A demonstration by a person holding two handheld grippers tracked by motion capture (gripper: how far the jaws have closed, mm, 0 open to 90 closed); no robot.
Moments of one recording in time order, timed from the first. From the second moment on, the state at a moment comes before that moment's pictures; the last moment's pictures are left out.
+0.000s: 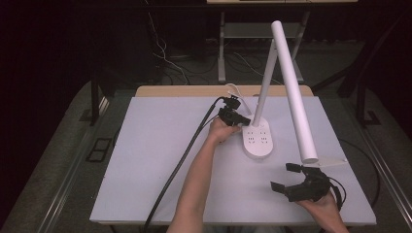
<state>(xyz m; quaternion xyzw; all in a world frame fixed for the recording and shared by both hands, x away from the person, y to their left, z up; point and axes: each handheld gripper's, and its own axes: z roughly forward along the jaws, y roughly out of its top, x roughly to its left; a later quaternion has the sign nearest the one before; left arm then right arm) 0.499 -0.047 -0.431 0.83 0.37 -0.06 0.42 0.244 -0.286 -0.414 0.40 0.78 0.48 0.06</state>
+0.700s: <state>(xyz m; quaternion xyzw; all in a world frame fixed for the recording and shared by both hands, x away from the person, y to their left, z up) 0.496 -0.048 -0.436 0.82 0.37 -0.07 0.44 0.245 -0.291 -0.413 0.40 0.77 0.48 0.07</state>
